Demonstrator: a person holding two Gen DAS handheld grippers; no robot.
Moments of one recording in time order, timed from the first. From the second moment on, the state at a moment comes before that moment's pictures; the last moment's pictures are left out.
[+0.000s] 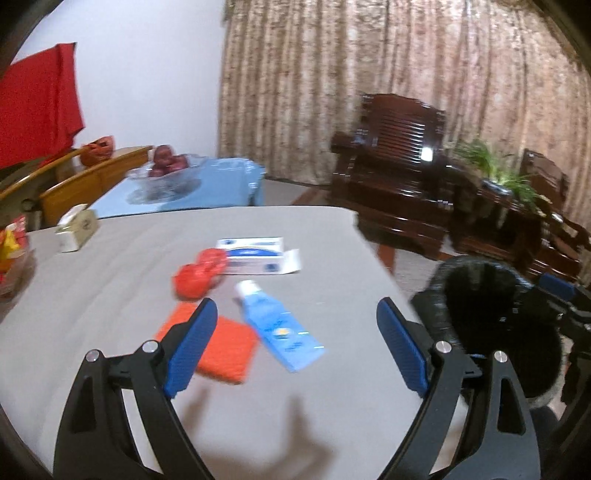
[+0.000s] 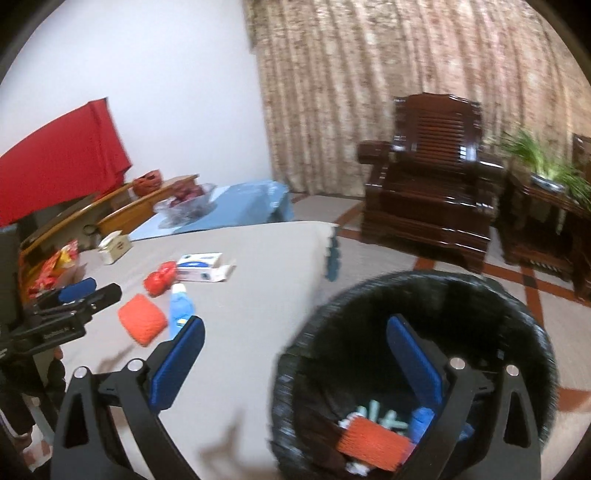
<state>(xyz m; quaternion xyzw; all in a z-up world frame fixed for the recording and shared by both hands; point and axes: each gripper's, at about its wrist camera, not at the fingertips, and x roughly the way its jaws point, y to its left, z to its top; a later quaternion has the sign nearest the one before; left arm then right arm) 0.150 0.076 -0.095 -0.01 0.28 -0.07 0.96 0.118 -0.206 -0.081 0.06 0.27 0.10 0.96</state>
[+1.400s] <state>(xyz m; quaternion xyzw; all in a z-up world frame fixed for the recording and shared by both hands) 0.224 0.157 -0.185 -0.08 0.38 -0.01 0.92 0.235 -0.084 -0.150 0.01 0.33 0.16 0.93</state>
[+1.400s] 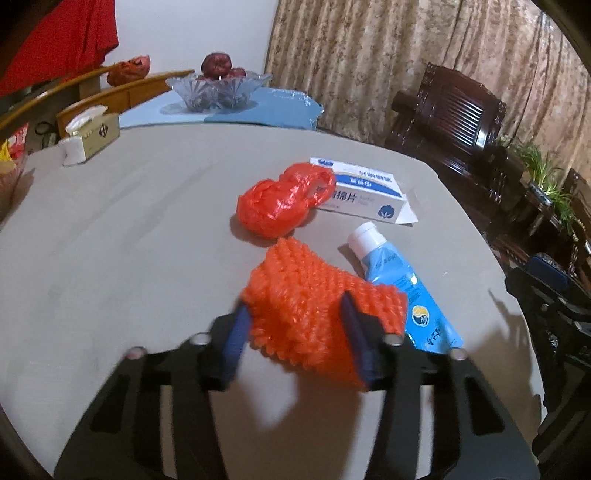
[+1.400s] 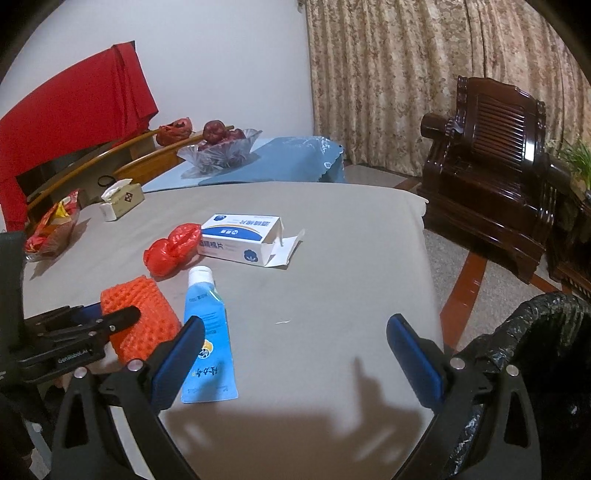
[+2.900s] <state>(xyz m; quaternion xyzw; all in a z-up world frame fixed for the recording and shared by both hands) 0.210 0.214 -0.163 -0.08 0.34 0.03 0.93 0.286 0.014 -0.188 -0.02 0.42 0.24 0.88</state>
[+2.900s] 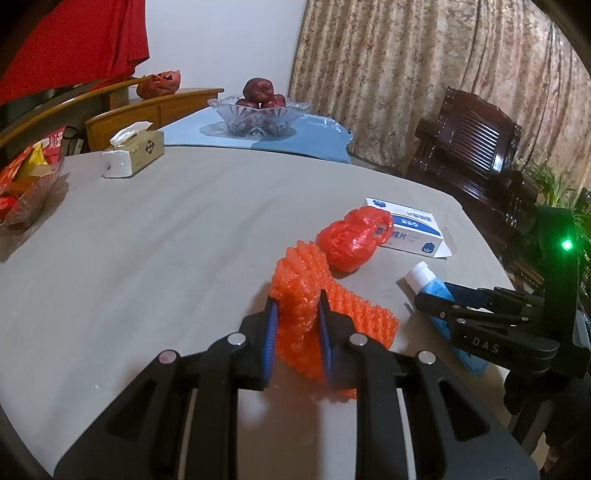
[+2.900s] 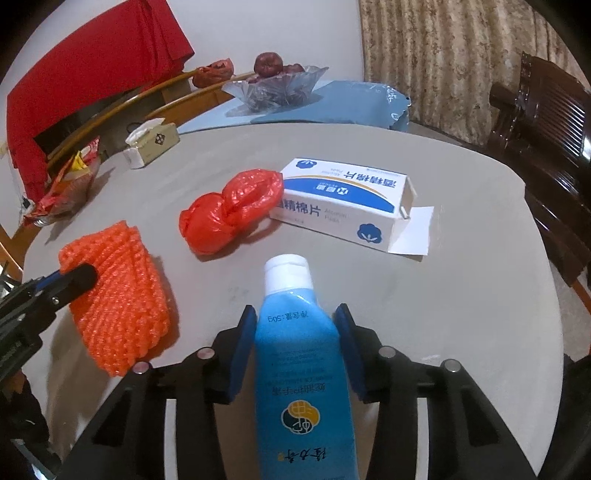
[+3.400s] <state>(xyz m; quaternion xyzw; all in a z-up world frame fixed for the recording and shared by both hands) 0.204 0.177 -0.146 -0.07 0.33 -0.01 0.94 0.262 -0.032 -0.151 0.01 0.39 0.23 0.89</state>
